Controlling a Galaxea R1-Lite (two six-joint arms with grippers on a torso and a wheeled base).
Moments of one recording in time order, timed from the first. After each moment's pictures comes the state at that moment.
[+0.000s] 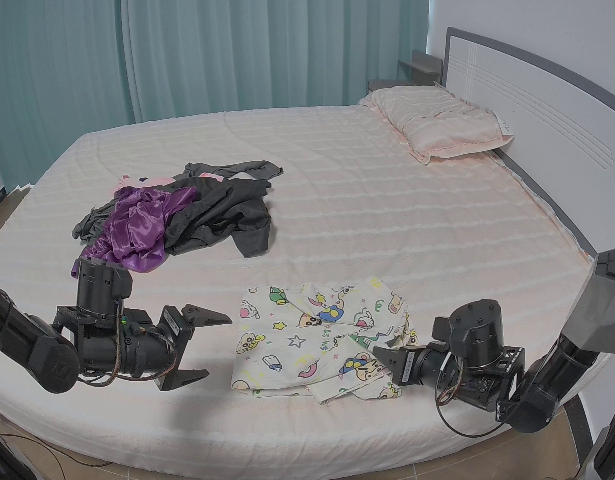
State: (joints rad) left arm -0.28 1.73 -0.51 -0.56 -0.43 -1.22; right arm 0.67 2.03 -0.45 -1.07 -0.16 0.53
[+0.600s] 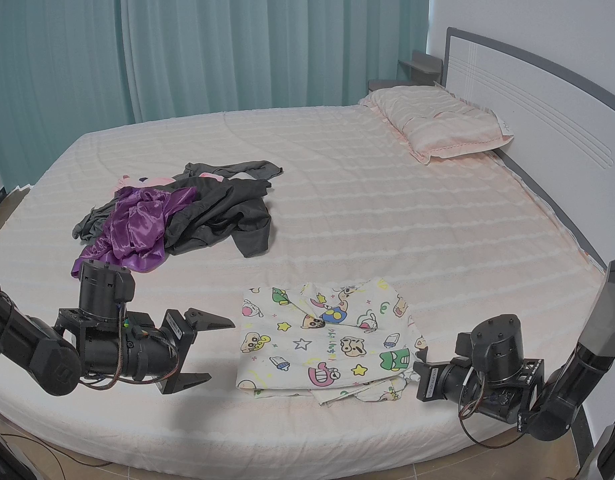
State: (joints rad) left arm -0.30 1.74 -0.50 -0.56 -0.43 -1.21; right arm 0.64 1.98 -0.31 -1.08 -0.21 0.52
